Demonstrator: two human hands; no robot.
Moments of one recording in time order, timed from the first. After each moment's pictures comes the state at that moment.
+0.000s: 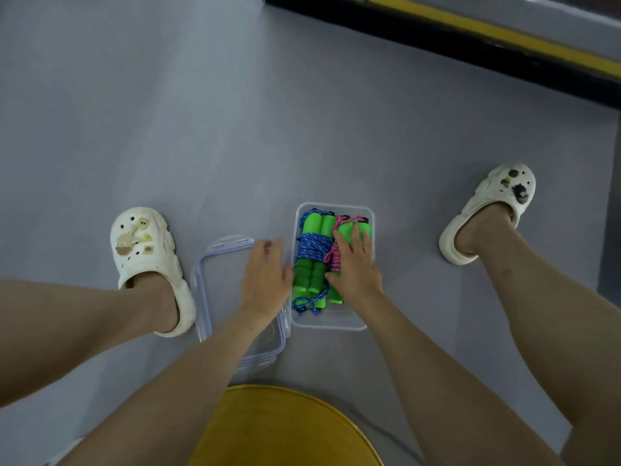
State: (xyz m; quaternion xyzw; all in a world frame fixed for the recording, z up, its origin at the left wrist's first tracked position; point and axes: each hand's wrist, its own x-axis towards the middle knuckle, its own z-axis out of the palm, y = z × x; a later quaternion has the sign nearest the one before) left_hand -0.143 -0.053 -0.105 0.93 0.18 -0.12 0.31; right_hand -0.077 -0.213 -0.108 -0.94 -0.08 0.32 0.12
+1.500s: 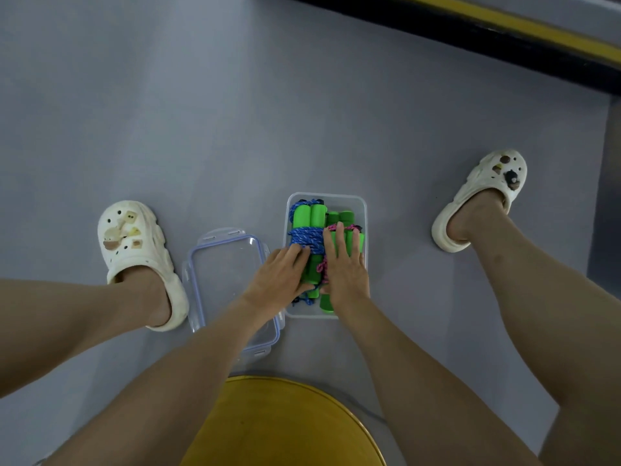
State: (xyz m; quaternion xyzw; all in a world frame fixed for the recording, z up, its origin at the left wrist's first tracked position) left_hand -0.145 -0.068 -0.132 0.98 -0.16 -0.06 0.13; right_hand -0.103 -0.214 -0.114 -0.94 -0.14 0.32 -0.01
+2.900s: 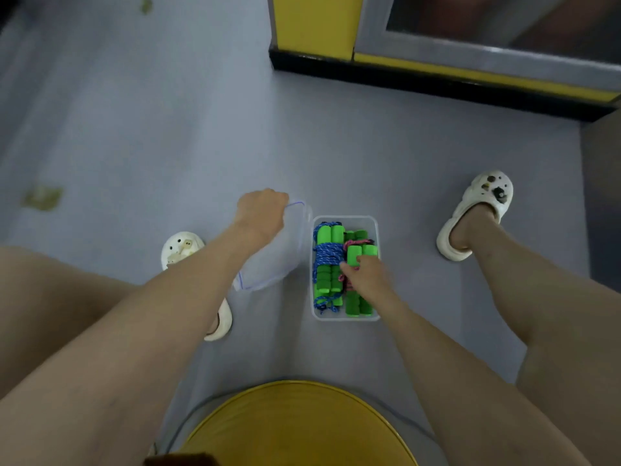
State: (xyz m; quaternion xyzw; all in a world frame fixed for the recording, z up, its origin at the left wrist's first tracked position) left_hand -0.056 0.011 0.021 0.98 0.00 -0.18 -0.02; right_hand -0.101 -0.205 -0.047 -0.89 0.11 0.33 0.30
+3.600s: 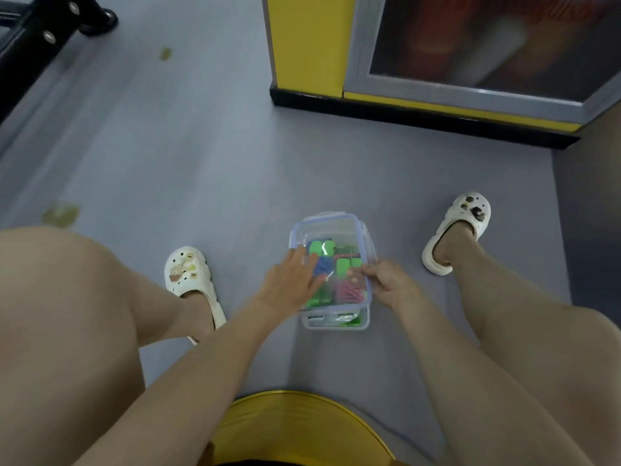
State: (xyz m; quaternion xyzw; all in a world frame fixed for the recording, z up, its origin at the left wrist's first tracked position) left_hand -0.149 -0.061 0.017 0.98 -0.06 -0.11 0.12; right_hand -0.088 -0.244 0.009 -0.55 0.32 0.35 0.69
